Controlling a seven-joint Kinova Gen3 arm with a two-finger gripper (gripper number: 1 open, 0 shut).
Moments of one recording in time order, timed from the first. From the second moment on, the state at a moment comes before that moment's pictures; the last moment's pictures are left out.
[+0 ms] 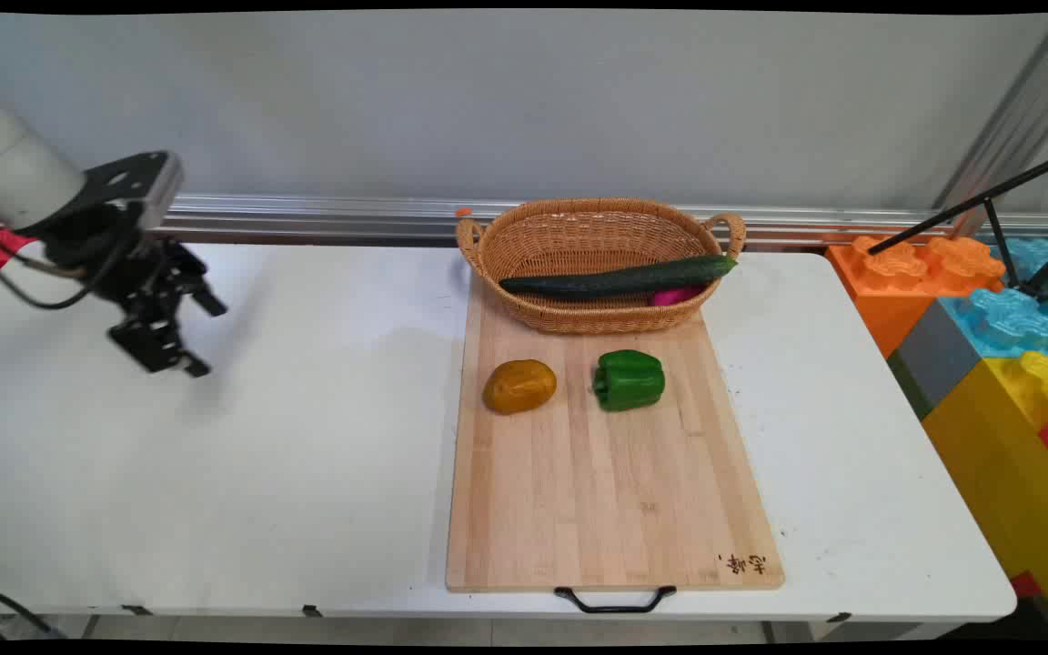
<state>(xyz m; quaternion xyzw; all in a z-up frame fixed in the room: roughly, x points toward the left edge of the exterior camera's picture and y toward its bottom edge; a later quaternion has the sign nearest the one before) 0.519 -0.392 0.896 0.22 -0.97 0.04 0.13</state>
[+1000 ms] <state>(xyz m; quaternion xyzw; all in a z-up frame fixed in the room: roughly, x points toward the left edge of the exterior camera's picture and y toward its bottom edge) 0.300 -0.513 0.969 0.18 -0.94 0.15 0.24</state>
